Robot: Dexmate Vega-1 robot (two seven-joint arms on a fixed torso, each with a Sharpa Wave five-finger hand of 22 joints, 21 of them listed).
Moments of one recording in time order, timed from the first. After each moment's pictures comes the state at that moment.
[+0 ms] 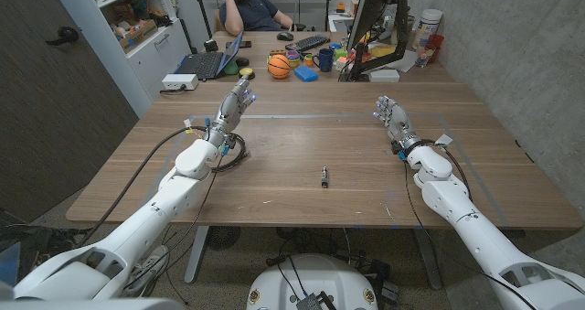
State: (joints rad) left arm 0.79 0.55 0.41 -1.29 -0.48 -0.46 -0.10; left_hand 0.05 0.02 0.50 0.10 0.22 -0.18 -0.21 0.19 0.19 -0.17 -0.11 0.18 0.19 -0.15 -0.02 0.21 0.18 0.00 0.05 0.26 0.19; right arm -0.89 -0.38 -0.20 -1.31 0.50 0.23 0.13; right_hand 0.08 0.10 0.48 0.18 0.29 -0.01 0.01 0.19 0.18 0.04 0.01 0.20 0.19 -0.12 -0.04 0.29 0.19 -0.17 -0.03 0.72 0.18
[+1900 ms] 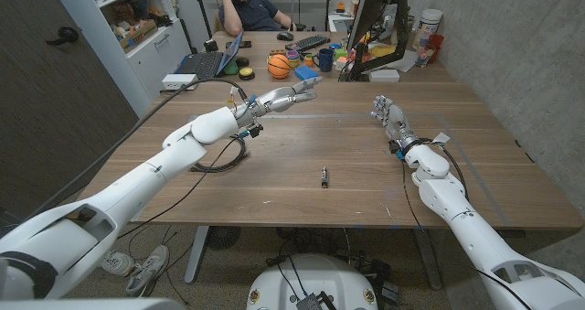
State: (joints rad) left arm 0.57 0.67 0.63 -1.47 -0.03 -0.48 -0.30; left_hand 0.12 -0.03 0.47 0.03 0.28 -0.18 -0.21 0.18 0.19 -0.17 -0.10 0.18 0.19 -0.17 -0.02 0.19 0.18 -0.03 0.04 0.22 0.19; right arm -0.87 -0.34 -0.17 -1.29 0.43 0.22 0.16; right_hand 0.07 0.10 0.48 0.18 0.29 -0.01 0.01 0.19 0.18 0.04 0.01 0.20 0.19 -0.12 -0.04 0.28 0.19 -0.17 -0.03 0.70 0.18
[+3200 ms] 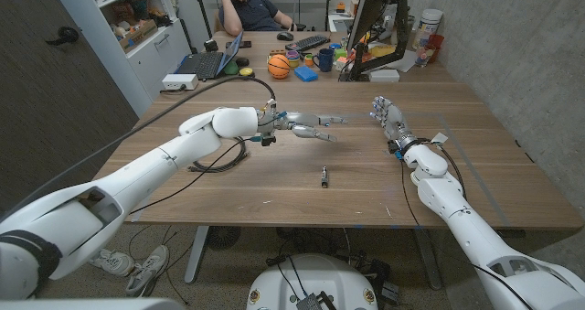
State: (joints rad) left arm 0.47 0.68 0.77 -1.55 0.24 -0.40 -0.52; left_hand 0.20 0.02 0.47 0.00 0.31 -0.18 -0.21 0.18 0.19 -0.17 -0.09 0.18 0.19 -0.17 -0.02 0.19 0.18 -0.03 0.08 0.20 0.19; right arm -0.85 -0.32 -0.17 -1.24 0.43 0.24 0.17; right_hand 0.06 0.09 0.48 0.18 0.29 -0.01 0.01 0.19 0.18 0.04 0.01 0.19 0.19 -0.12 -0.04 0.28 0.19 -0.17 -0.03 0.69 0.18
